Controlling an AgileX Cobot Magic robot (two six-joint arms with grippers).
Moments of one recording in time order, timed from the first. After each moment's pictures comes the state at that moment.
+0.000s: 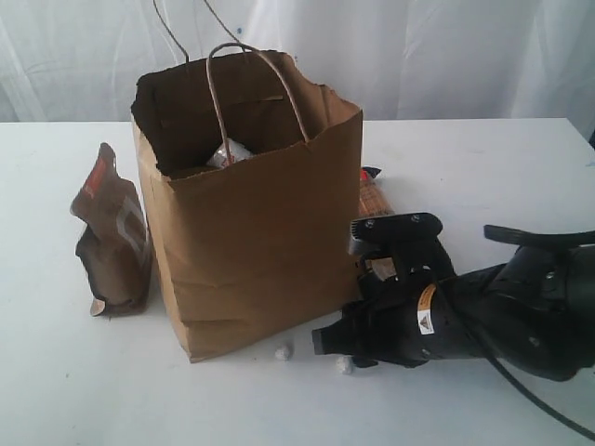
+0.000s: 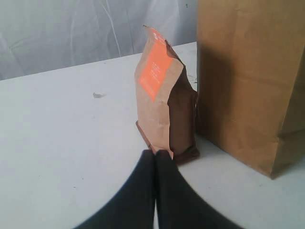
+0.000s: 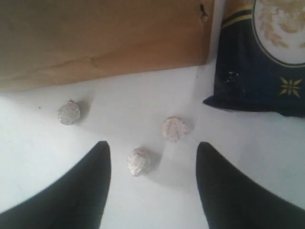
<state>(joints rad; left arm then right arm) -0.29 0.00 0.02 -0.03 0.22 0.10 0.69 1.54 -0.62 -0.15 0.09 0.52</state>
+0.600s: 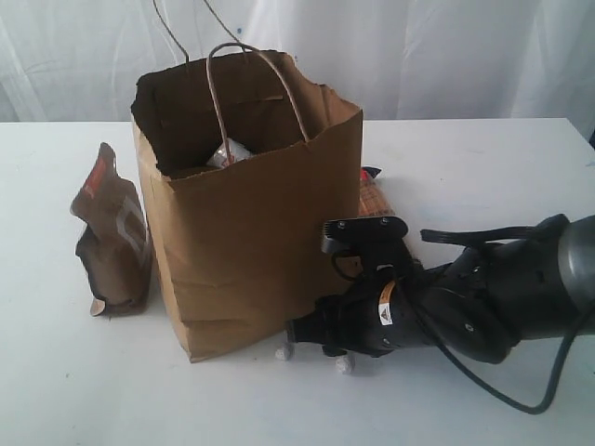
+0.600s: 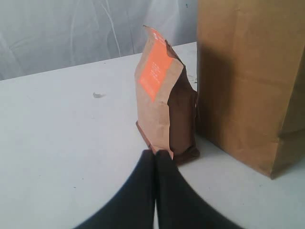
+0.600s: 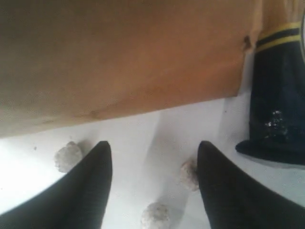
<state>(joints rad) -0.29 0.00 0.02 -0.03 0.22 0.10 0.69 1.72 -0.70 -0.14 -0.01 0.53</state>
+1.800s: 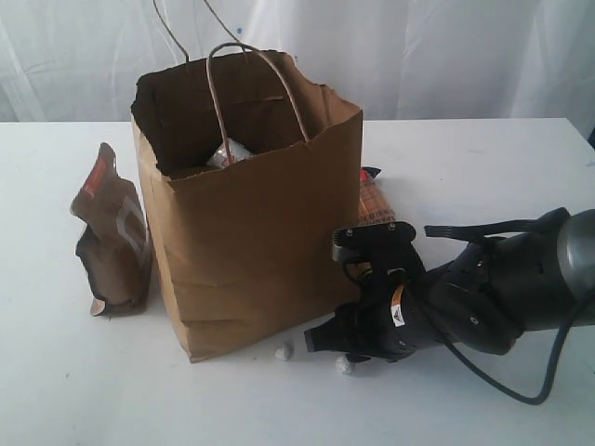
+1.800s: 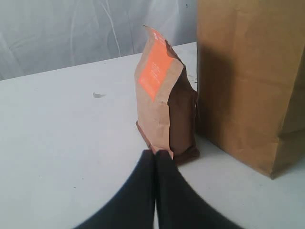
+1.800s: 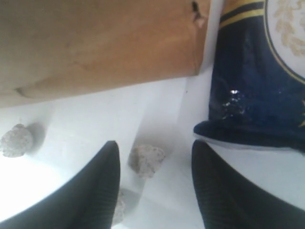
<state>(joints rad) -0.29 0.00 0.02 -0.03 0.22 0.10 0.65 1.74 -0.71 -0.20 0.07 0.50</state>
